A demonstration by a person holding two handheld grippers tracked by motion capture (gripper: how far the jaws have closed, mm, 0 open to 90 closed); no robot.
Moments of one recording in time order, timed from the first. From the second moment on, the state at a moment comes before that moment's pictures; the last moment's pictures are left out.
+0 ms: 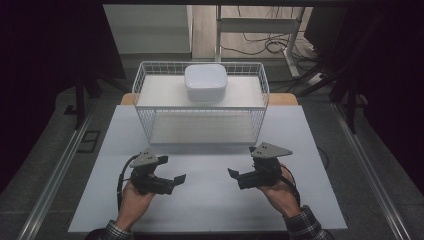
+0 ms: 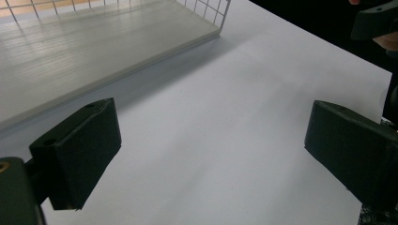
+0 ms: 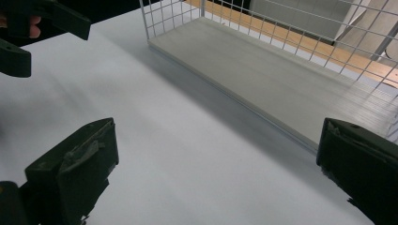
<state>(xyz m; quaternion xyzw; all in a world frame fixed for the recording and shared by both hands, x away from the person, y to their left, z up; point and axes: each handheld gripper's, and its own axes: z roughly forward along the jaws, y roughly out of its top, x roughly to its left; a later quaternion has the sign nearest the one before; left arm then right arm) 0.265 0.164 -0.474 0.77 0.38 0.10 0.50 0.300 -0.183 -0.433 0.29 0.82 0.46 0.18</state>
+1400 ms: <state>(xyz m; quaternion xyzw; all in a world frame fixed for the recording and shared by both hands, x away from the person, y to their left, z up) 0.227 0.188 -0.512 0.78 0.41 0.13 0.45 0.269 -0.232 -0.471 0.33 0.82 0.43 0.19</state>
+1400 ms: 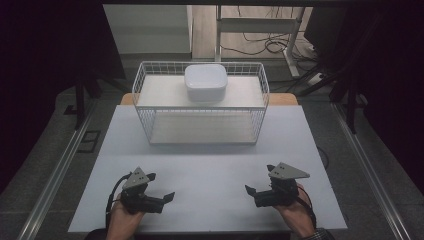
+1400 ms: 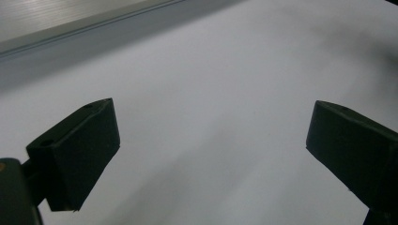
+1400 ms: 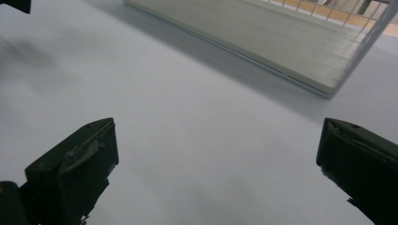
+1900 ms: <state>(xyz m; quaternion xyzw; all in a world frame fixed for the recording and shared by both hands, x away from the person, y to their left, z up) 0.219 0.211 -0.515 0.77 0.44 0.15 0.44 0.262 -0.254 -0.474 0.35 0.82 0.41 0.21</state>
